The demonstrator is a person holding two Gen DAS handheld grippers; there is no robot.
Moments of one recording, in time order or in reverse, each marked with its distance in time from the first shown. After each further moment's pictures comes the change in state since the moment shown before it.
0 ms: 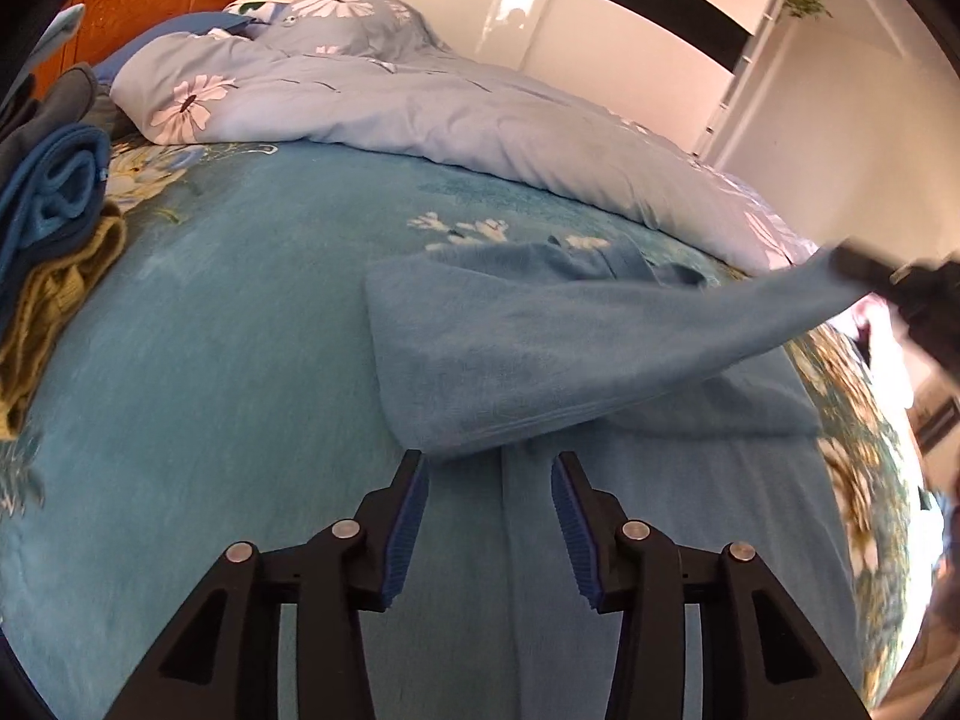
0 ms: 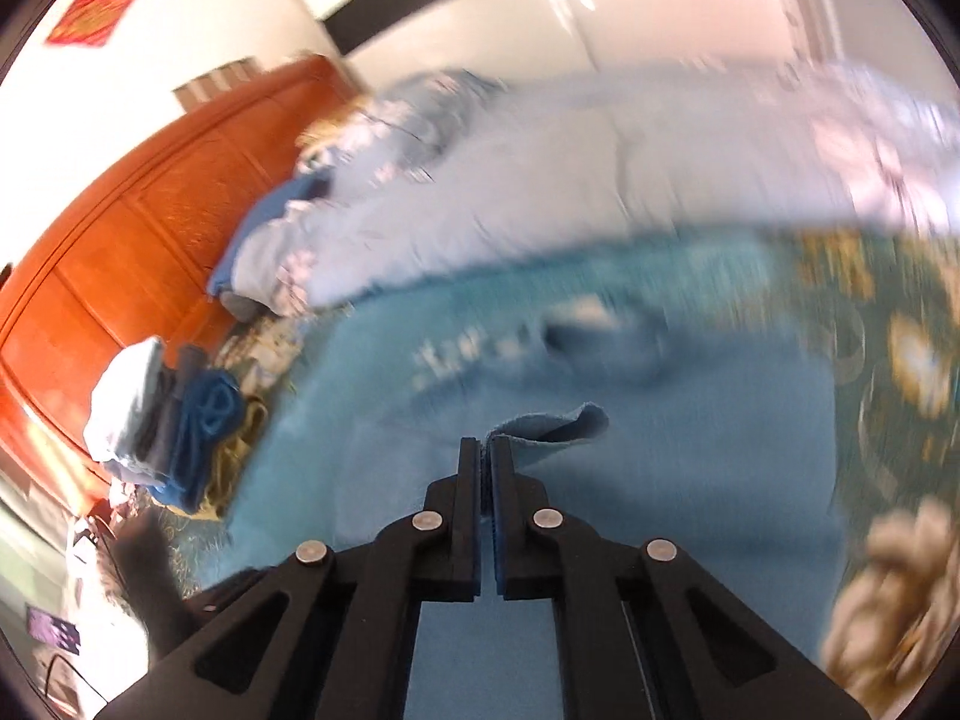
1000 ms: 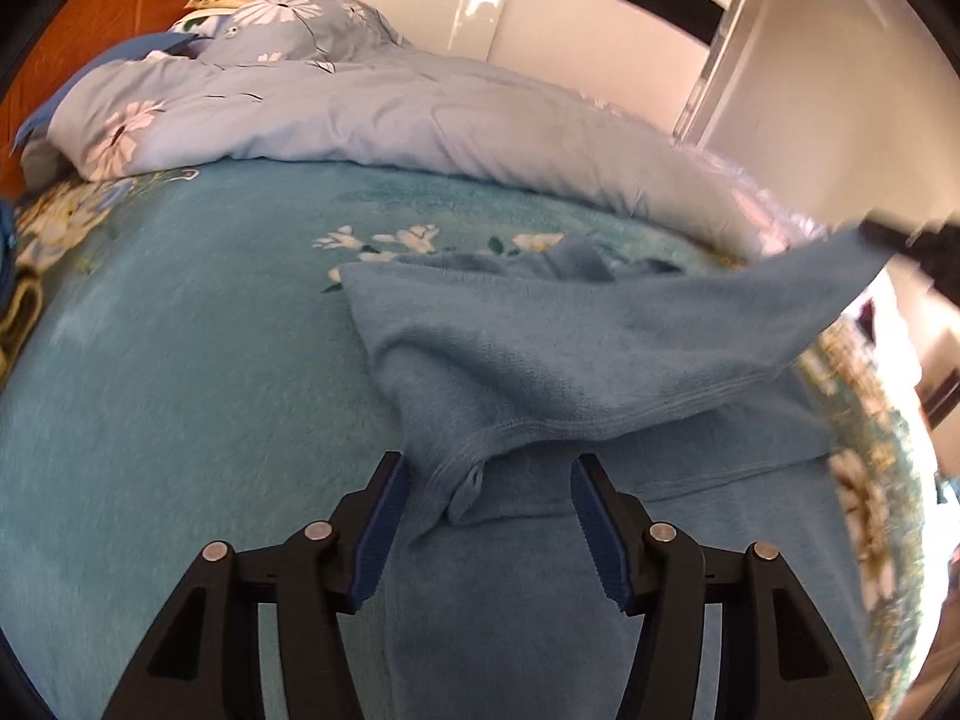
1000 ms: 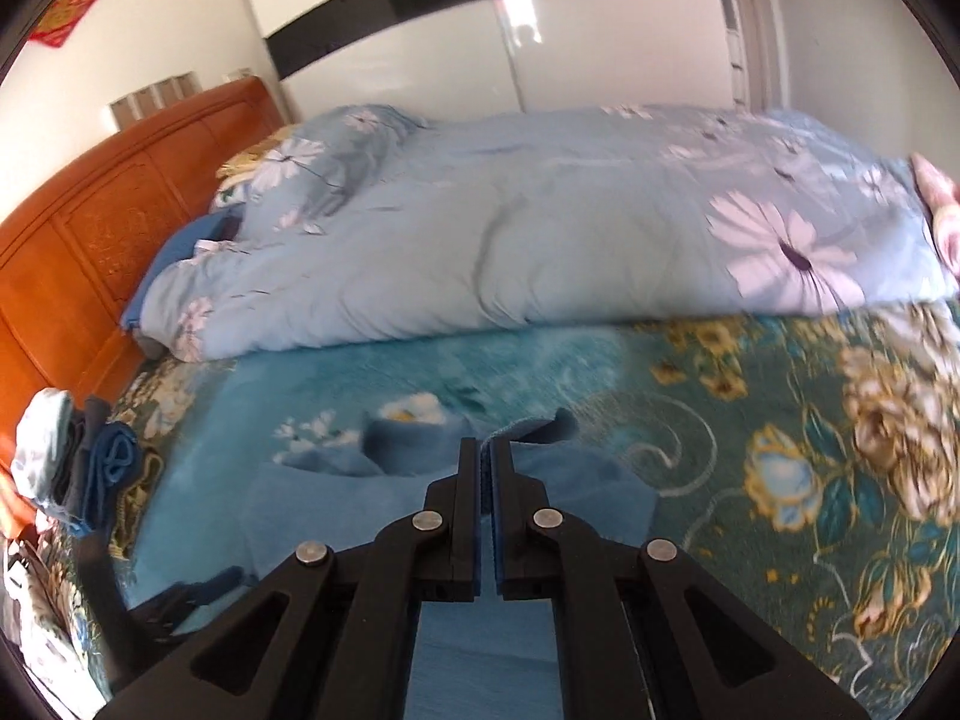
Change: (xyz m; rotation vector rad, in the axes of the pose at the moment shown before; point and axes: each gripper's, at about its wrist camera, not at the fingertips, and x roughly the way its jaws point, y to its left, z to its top) left arm 0.056 -0.049 0.026 0.097 0.035 0.023; right arm -0.020 -0.083 0.041 -0.006 -0.051 -0.203
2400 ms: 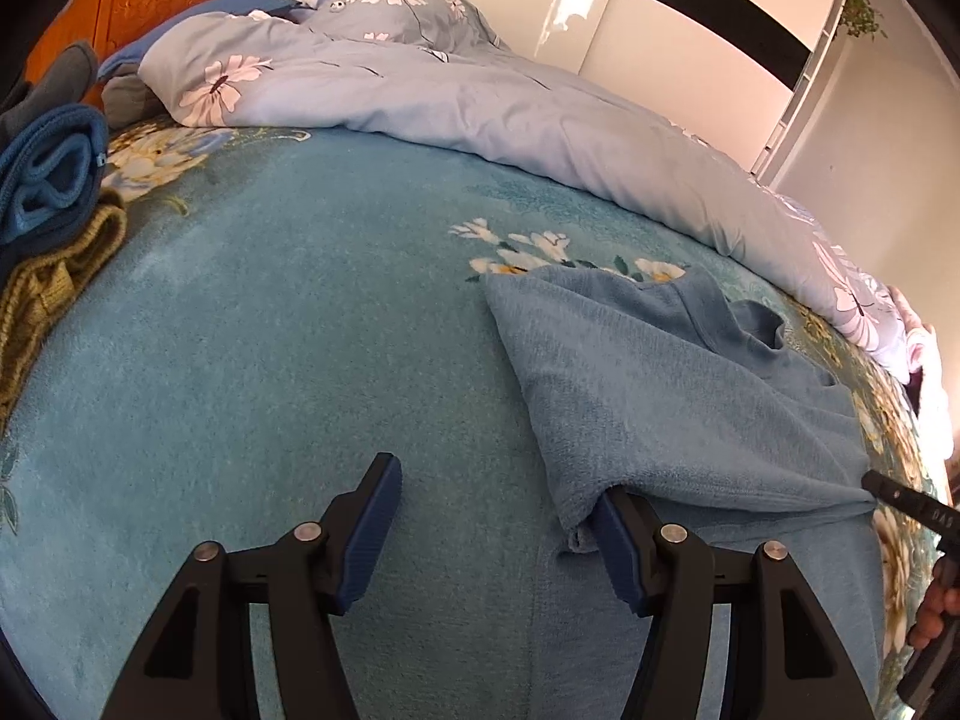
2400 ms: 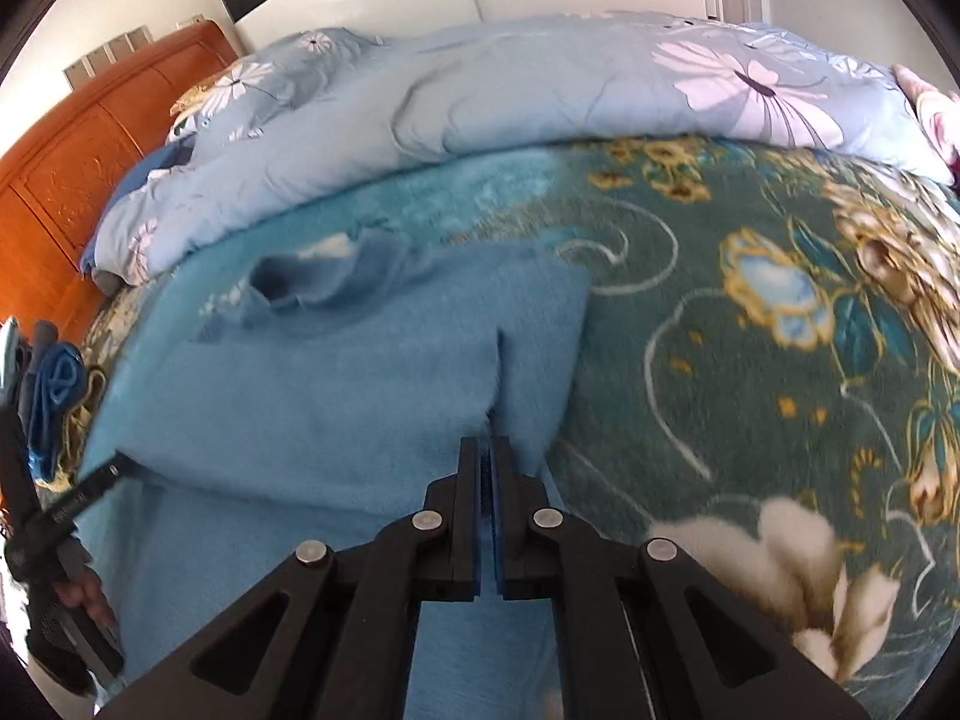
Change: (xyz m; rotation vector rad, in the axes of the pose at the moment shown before) left arm -0.014 0.056 -0.009 -0.175 -0.033 0.081; right arm 0.048 -0.063 -0.099 0.069 0.201 -0.058
